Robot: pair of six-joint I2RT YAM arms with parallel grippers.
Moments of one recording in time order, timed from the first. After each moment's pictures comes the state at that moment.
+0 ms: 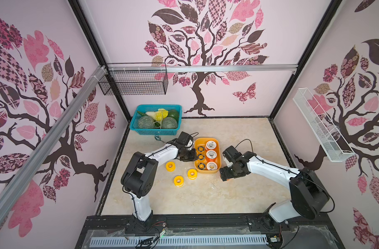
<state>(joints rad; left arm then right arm) -0.49 1.83 1.20 -0.46 0.37 -0.42 0.62 1.51 0.93 -0.77 -0.01 0.37</state>
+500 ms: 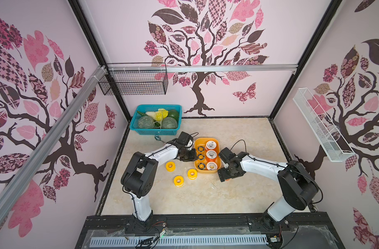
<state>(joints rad) -0.49 1.83 1.20 -0.46 0.37 -0.42 0.64 1.62 0.96 -0.73 0.06 0.37</state>
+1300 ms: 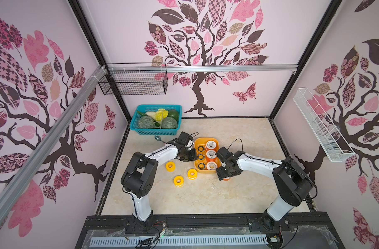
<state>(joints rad) -0.49 1.83 1.20 -0.46 0.36 -0.42 0.65 1.67 0.99 -0.71 0.08 0.38</state>
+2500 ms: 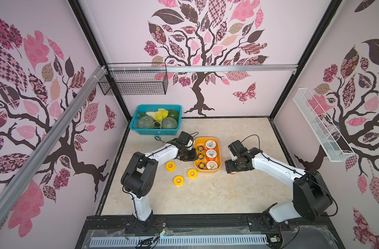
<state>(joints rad) -0.49 1.83 1.21 -0.47 0.36 -0.42 0.51 1.47 0.99 -0.76 0.02 0.34</state>
